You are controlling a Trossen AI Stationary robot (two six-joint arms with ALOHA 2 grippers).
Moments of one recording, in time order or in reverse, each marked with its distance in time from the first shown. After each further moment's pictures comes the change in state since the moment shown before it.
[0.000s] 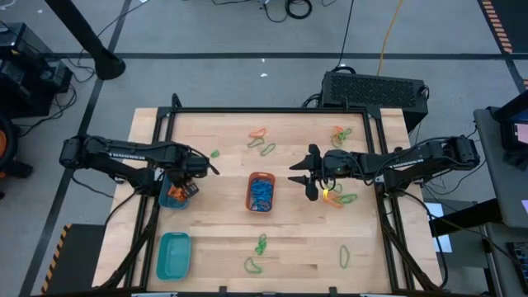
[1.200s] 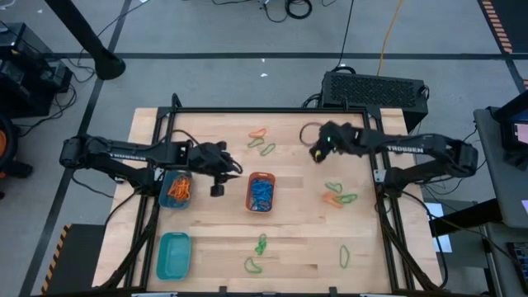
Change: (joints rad) left arm 0.000 0.000 -0.021 0.964 0.002 0.725; right arm -0.354 0.012 0.169 -0.750 0.296 0.253
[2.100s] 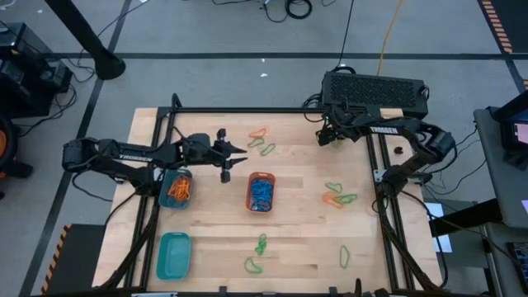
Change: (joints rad) left arm 0.175 0.027 -0.290 0.759 0.038 0.140; right arm -0.404 0.294 0.002 0.099 -0.038 -0.014
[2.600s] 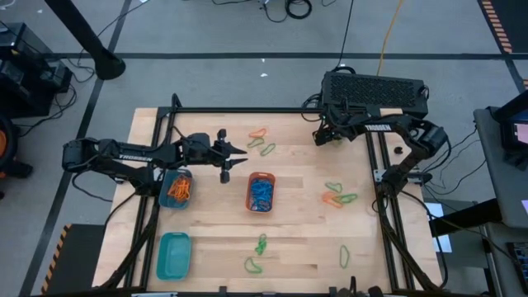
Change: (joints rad) left arm 0.009 0.000 0.000 0.001 0.041 -0.001; right arm -0.010 0.105 0.011 0.063 -0.040 -0.002
